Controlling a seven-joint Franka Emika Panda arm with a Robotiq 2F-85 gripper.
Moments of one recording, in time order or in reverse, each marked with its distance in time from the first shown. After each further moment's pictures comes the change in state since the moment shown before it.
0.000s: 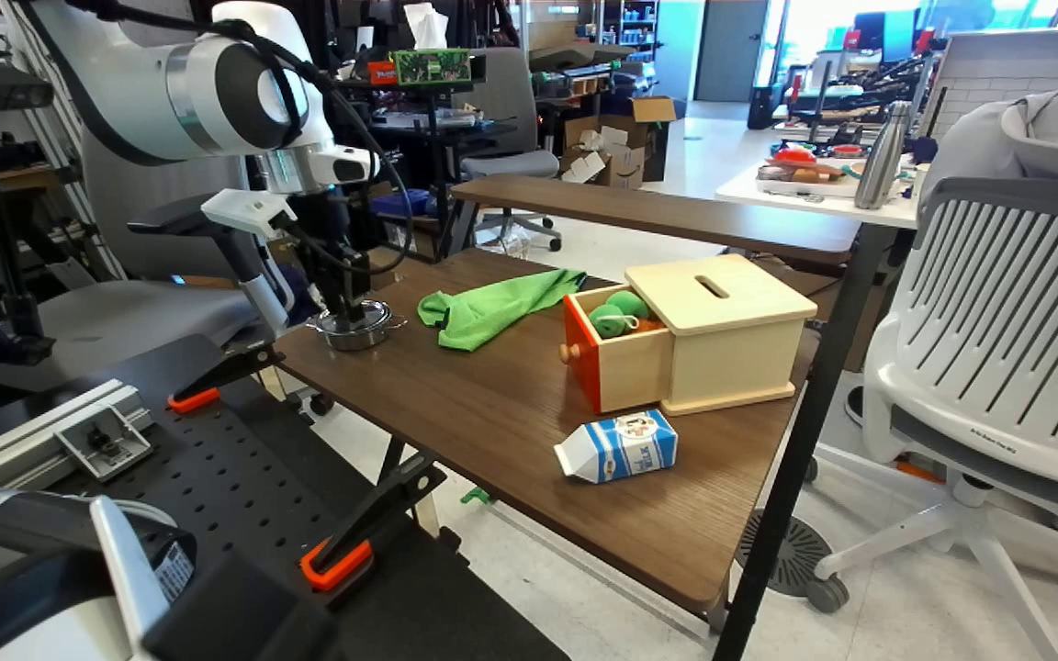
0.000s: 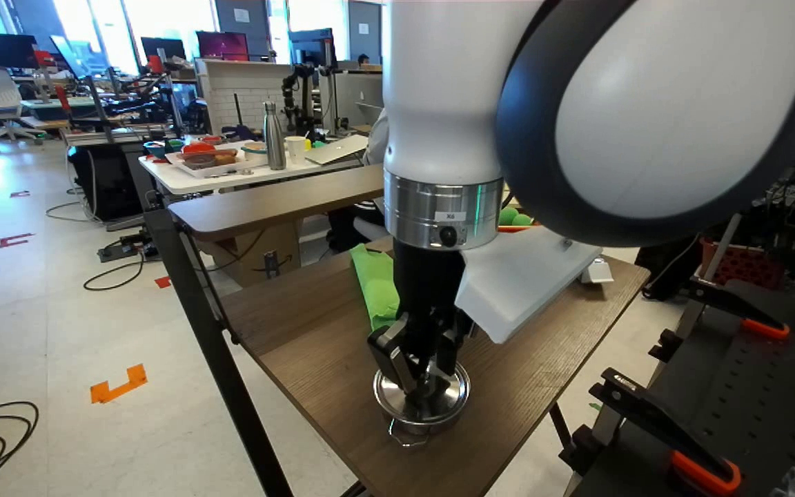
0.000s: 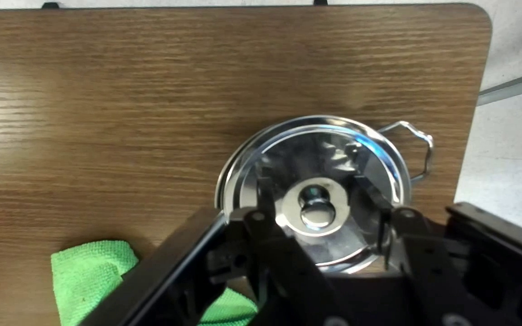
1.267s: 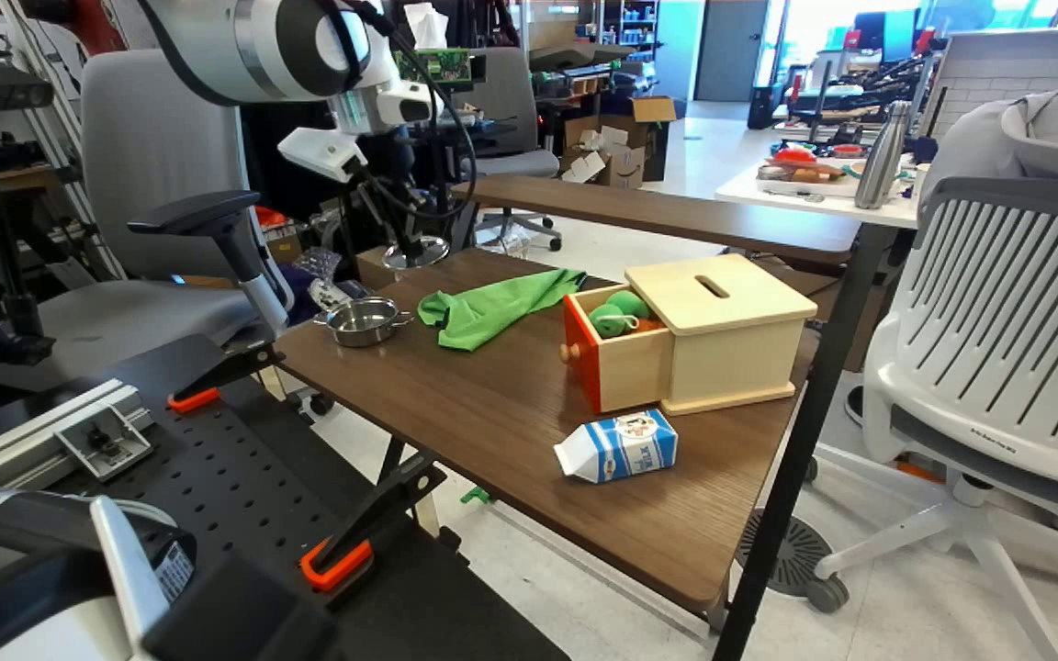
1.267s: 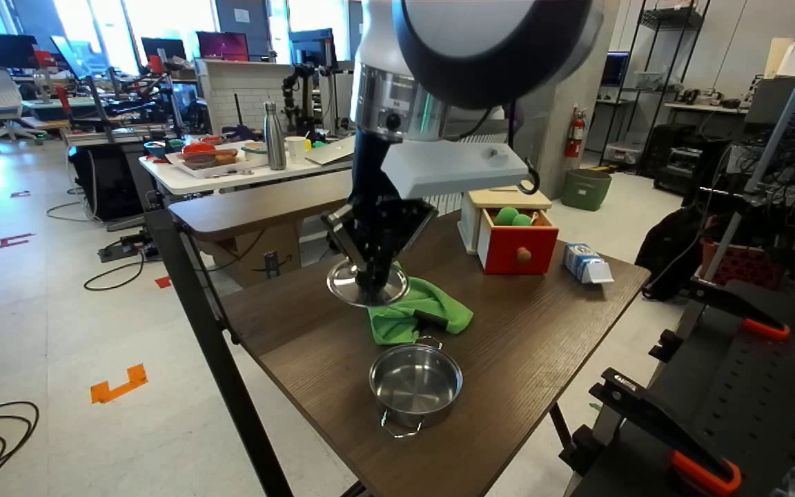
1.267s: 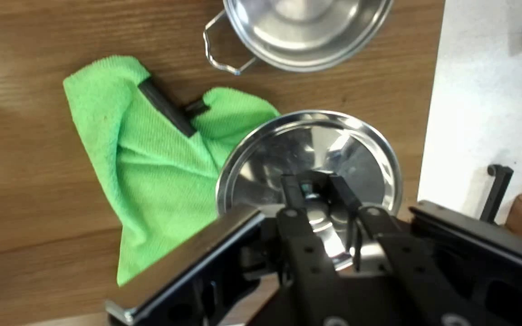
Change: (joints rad) arm -0.095 -0.005 0.004 0.183 0.148 -0.009 -0.103
